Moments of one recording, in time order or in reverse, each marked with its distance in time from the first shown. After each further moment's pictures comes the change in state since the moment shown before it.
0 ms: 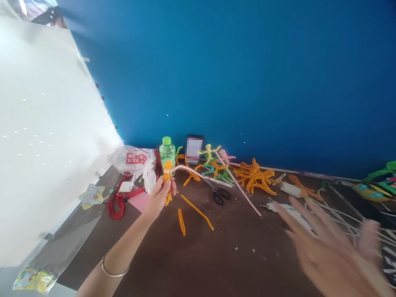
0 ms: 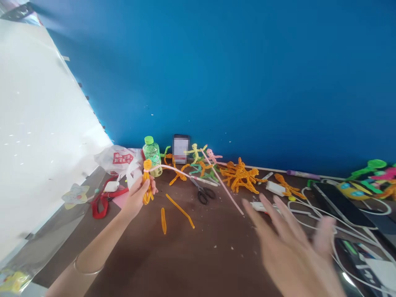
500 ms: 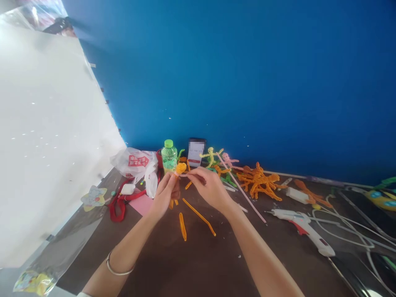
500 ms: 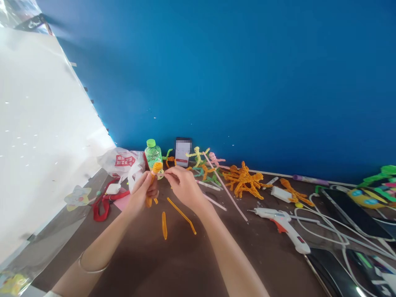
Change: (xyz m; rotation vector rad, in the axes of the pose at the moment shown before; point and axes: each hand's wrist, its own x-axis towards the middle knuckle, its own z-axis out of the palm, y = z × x) left_hand 0.009 0.026 0.026 -0.144 -0.050 -0.078; right_hand 0.134 -0.127 0.075 0.882 -0.263 -0.182
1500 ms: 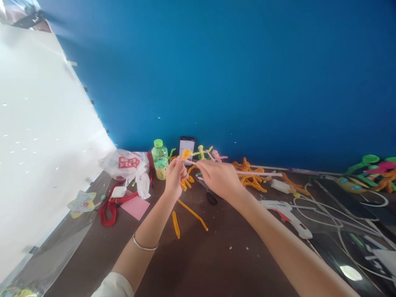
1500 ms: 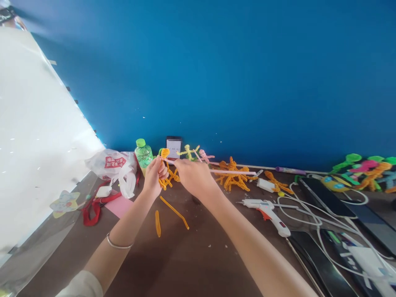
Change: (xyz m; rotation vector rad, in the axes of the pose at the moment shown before) left_hand 0.056 -0.019 0.046 -0.143 0.105 0.090; right_hand -0.007 0.006 -0.045 -0.803 -0.035 0.027
